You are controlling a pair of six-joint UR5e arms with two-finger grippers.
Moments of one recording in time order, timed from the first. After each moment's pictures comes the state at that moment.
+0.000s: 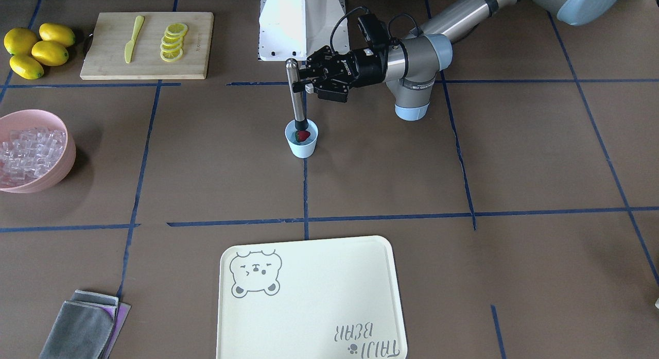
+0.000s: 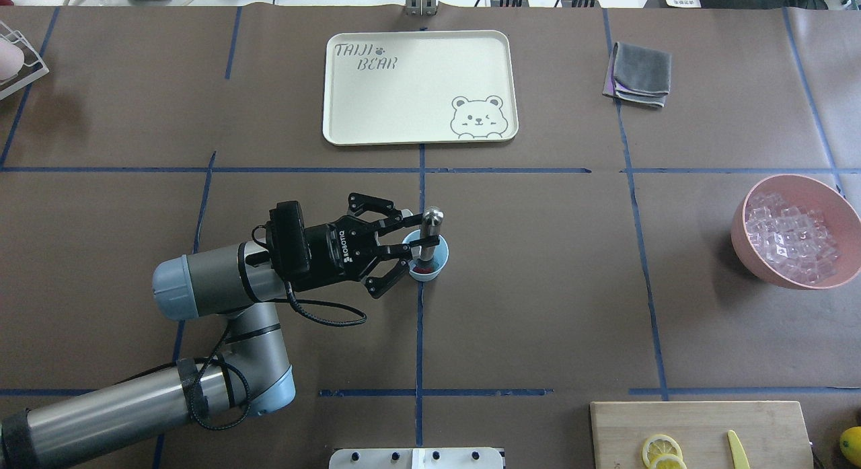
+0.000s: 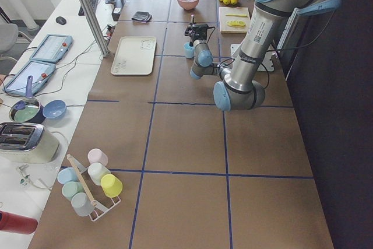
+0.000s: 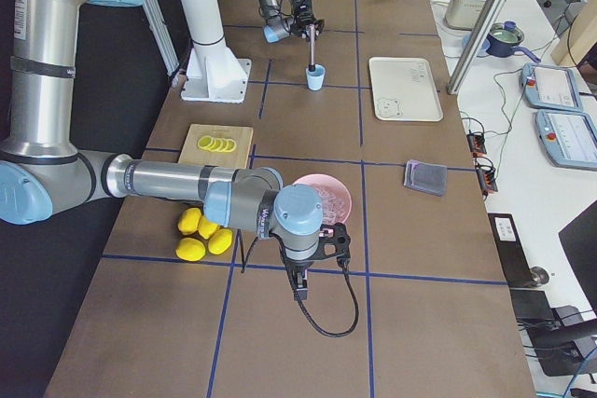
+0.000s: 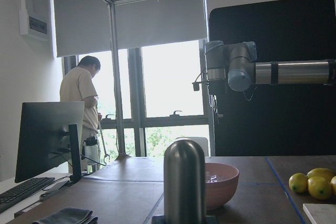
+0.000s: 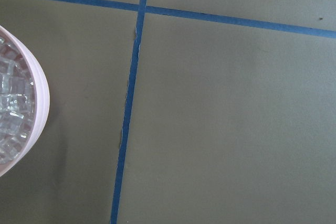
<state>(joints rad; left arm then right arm) -0.40 -2.18 -1.25 -3.63 -1.59 -0.20 1.70 -1.75 1.74 -1.67 2.32 -0.29</state>
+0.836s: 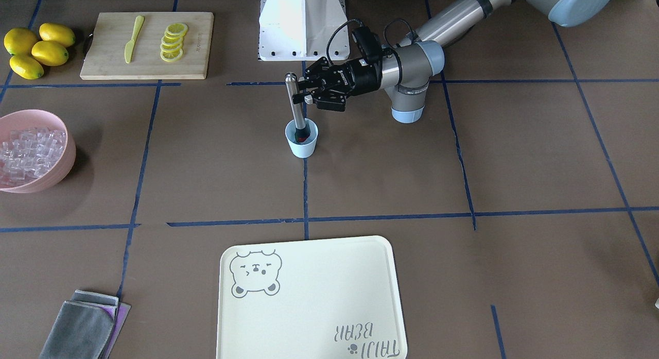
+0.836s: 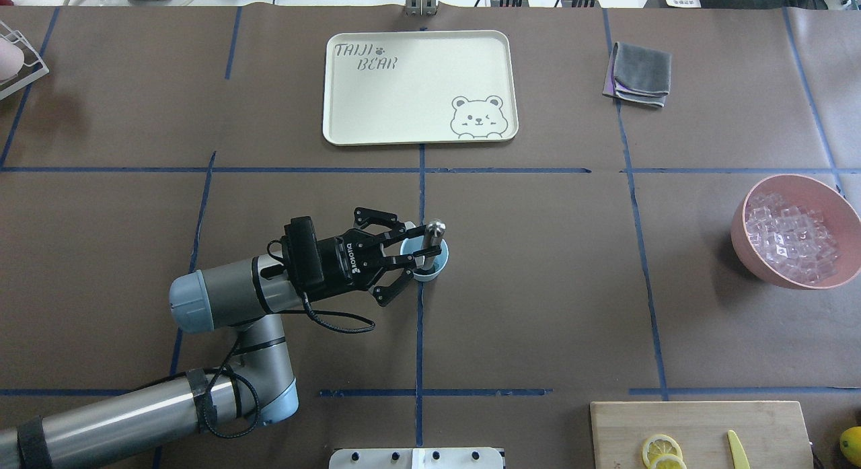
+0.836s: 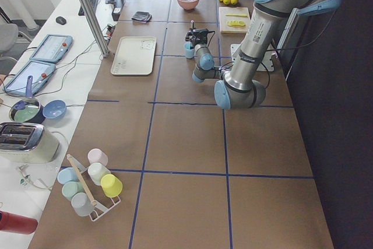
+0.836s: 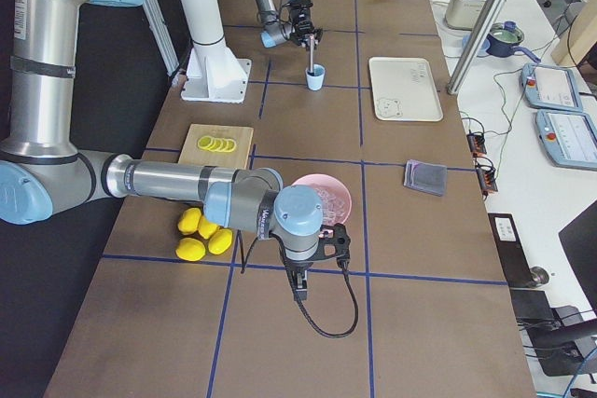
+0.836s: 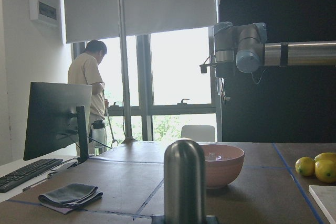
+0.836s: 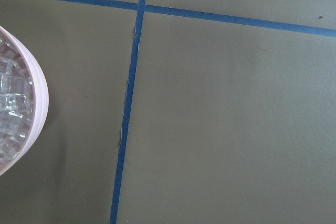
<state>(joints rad) -0.37 -2.21 -1.18 -3.65 -1.54 -0.19 1.70 -1.75 1.74 -1.67 2.32 -0.29</state>
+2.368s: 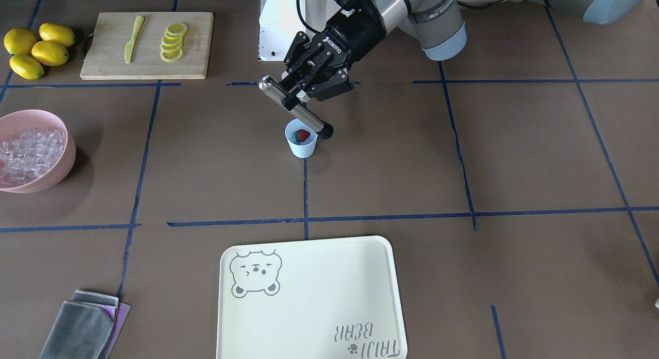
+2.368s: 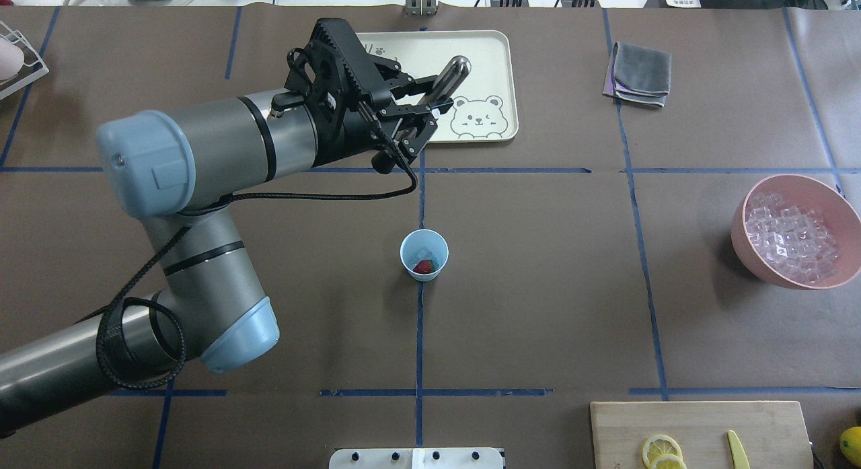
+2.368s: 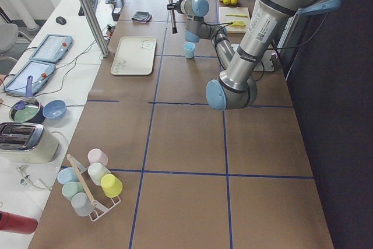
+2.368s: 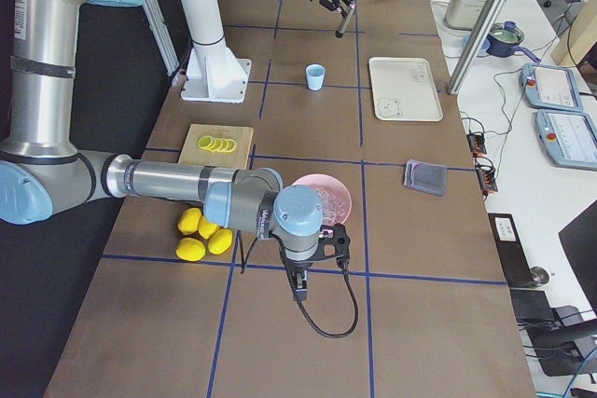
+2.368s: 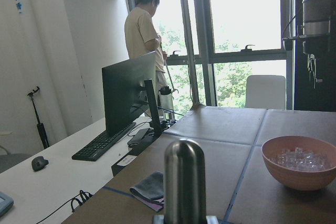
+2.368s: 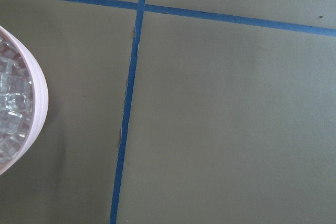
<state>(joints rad) -0.61 -2.21 -1.79 -2.45 -1.59 -0.24 1.70 -1.75 1.73 -1.67 2.32 -0.29</state>
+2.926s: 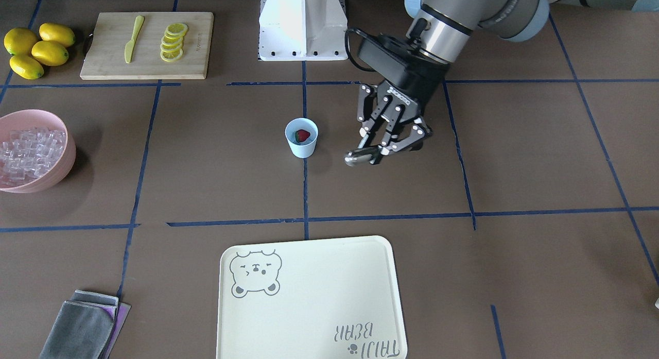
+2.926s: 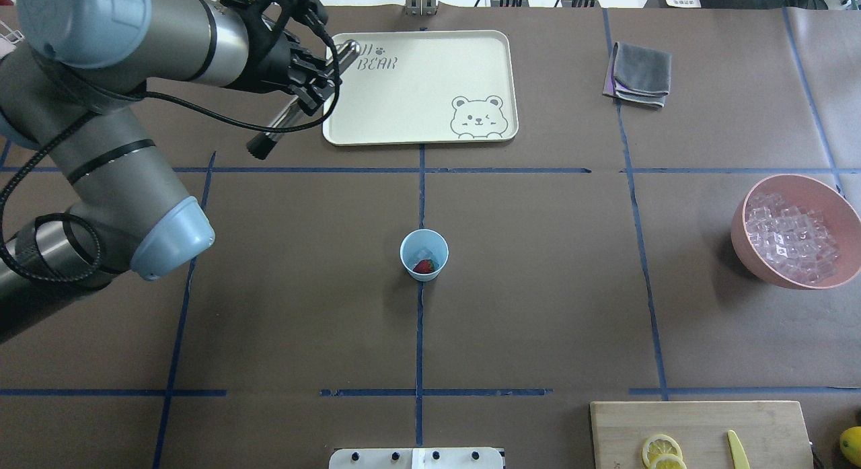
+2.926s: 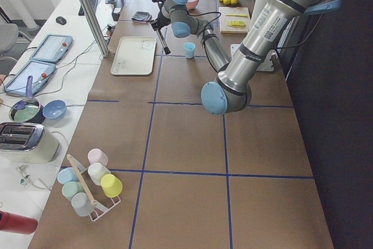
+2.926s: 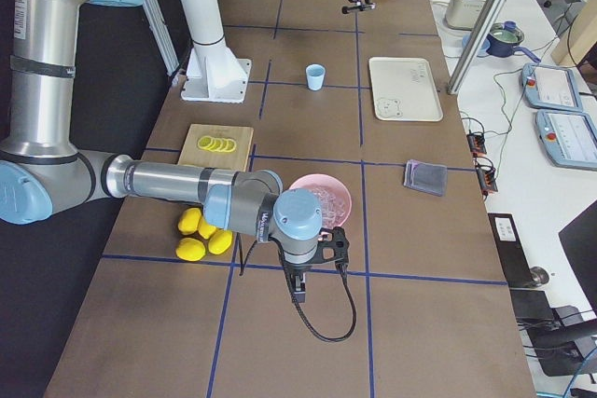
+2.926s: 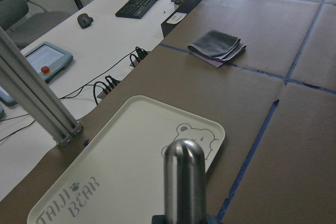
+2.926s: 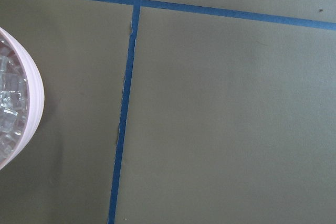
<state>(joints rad) -0.83 -2.16 -1.84 -1.90 -1.87 -0.23 1.70 -1.75 1.72 -1.67 2.32 -0.29</state>
